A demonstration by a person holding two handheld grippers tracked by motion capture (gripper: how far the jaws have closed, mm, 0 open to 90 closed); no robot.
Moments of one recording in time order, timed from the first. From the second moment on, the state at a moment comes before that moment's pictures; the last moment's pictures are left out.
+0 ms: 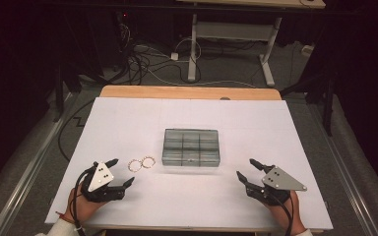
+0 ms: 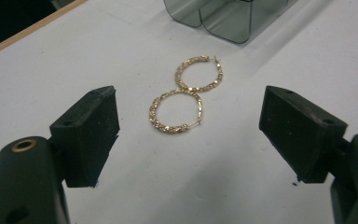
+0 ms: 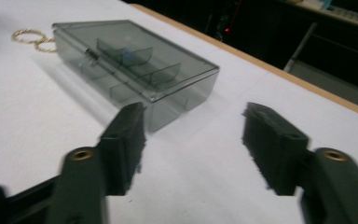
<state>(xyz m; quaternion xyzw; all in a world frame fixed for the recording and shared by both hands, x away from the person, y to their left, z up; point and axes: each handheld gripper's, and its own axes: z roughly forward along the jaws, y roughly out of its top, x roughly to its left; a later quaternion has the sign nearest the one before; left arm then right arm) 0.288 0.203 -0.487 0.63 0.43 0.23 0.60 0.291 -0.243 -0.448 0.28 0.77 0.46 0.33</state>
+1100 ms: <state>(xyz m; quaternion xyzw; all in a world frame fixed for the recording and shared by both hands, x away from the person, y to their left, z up) 0.350 0.124 -0.472 0.66 0.47 0.08 0.58 0.342 -0.124 -0.472 0.22 0.86 0.39 0.22</state>
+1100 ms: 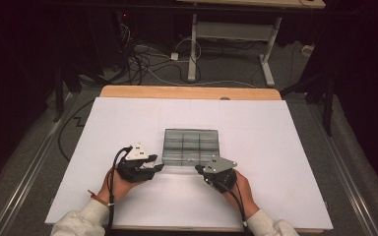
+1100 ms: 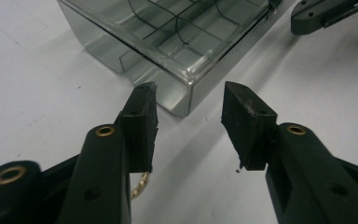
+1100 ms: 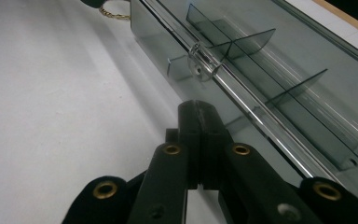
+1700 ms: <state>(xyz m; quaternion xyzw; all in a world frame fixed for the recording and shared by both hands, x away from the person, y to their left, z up) 0.359 0.119 -0.473 0.65 0.48 0.07 0.58 0.349 -0.114 -0.473 0.23 0.86 0.39 0.22</state>
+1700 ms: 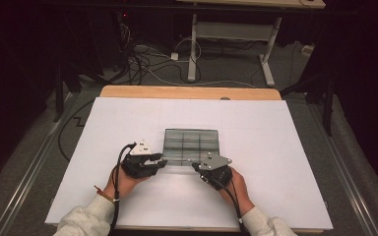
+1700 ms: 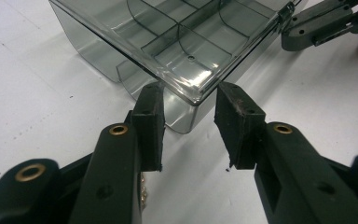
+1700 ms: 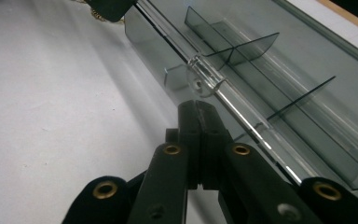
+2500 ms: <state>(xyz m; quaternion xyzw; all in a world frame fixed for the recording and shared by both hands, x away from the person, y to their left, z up) 0.359 0.117 -0.474 0.65 0.48 0.08 0.58 0.349 -0.115 -0.465 0.22 0.85 0.40 0.24</state>
